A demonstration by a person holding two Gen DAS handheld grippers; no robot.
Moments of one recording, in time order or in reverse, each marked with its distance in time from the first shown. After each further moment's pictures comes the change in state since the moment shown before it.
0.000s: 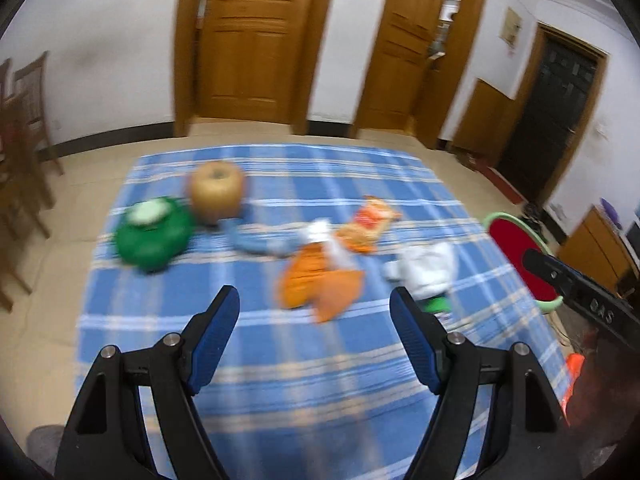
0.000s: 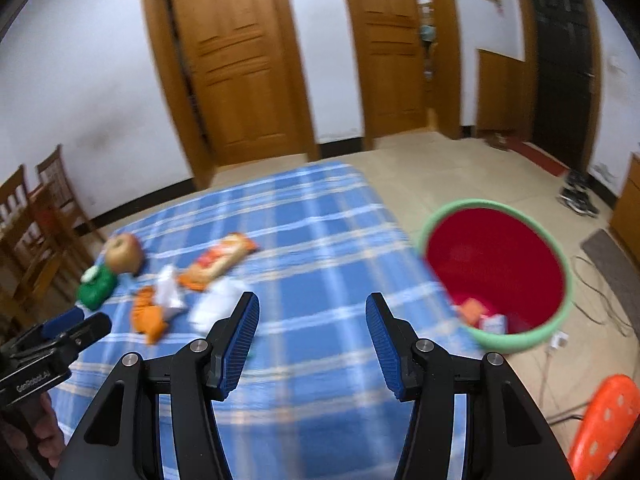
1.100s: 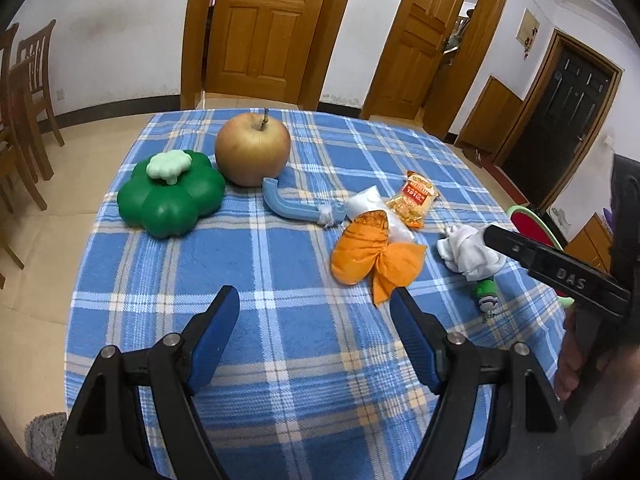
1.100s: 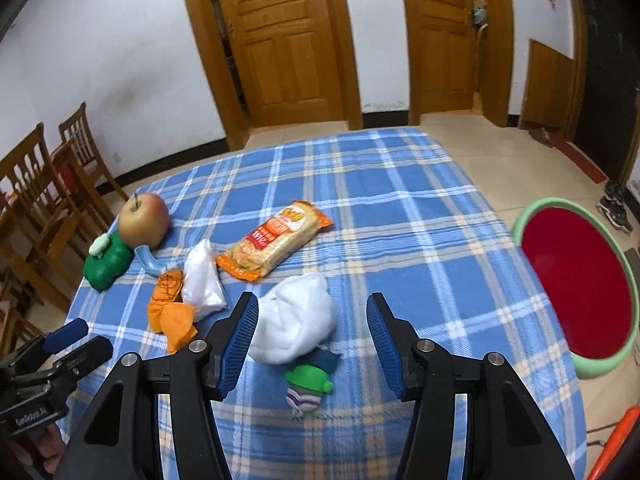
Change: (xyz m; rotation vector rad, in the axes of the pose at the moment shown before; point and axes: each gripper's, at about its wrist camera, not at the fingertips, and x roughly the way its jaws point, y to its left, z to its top) left arm 0.045 0.037 -0.016 -0.059 0.073 -0.045; right arm 0.083 0.054 0.004 -0.101 0.131 0.089
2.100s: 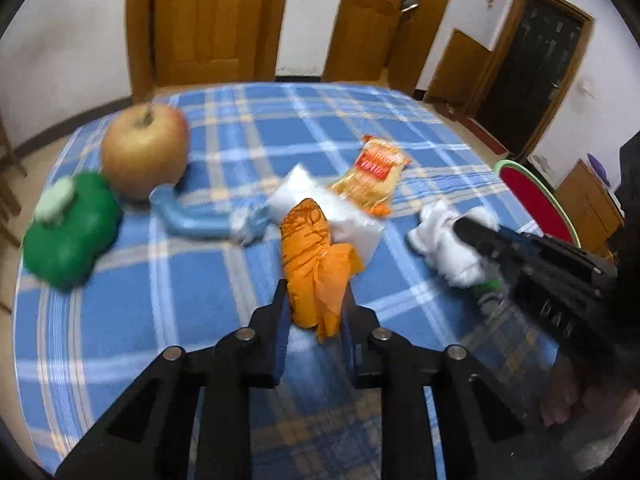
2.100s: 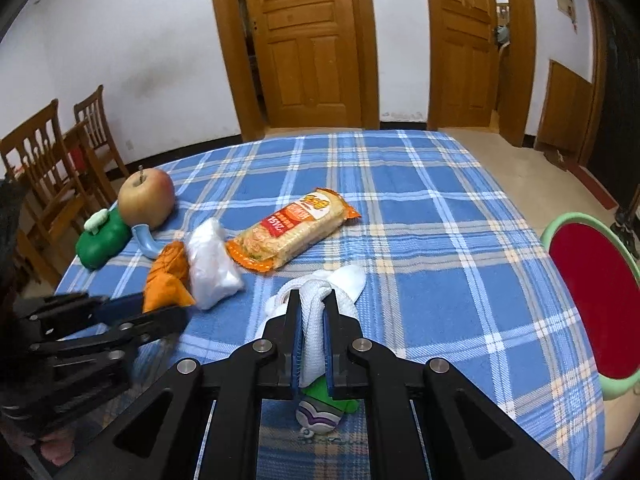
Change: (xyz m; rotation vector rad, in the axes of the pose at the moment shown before) left arm 0.059 -0.040 0.014 0.147 0.110 -0.053; right arm 0.024 0.011 -0.015 -0.069 -0.038 0.009
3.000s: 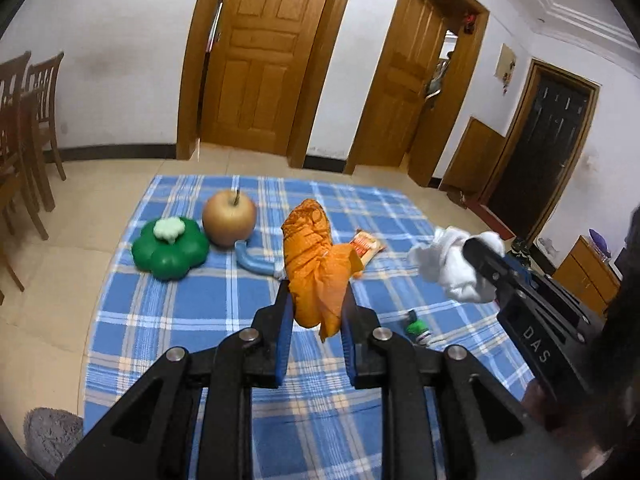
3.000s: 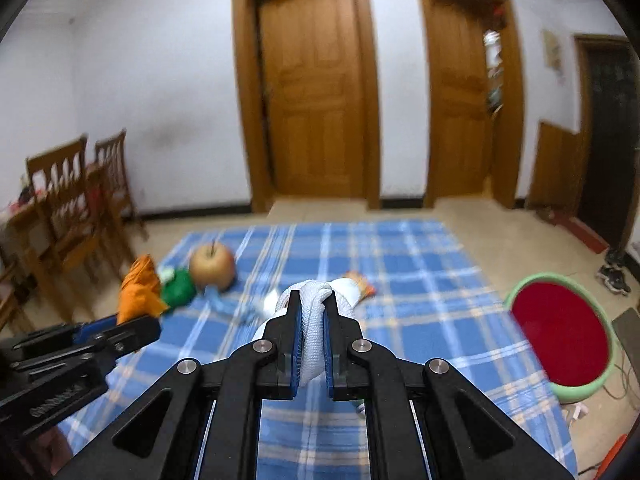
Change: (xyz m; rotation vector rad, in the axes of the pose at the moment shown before) left arm -0.148 -0.020 -0.032 -0.116 -0.321 0.052; right arm -0.117 0.045 -0.003 -0.044 -0.335 -0.023
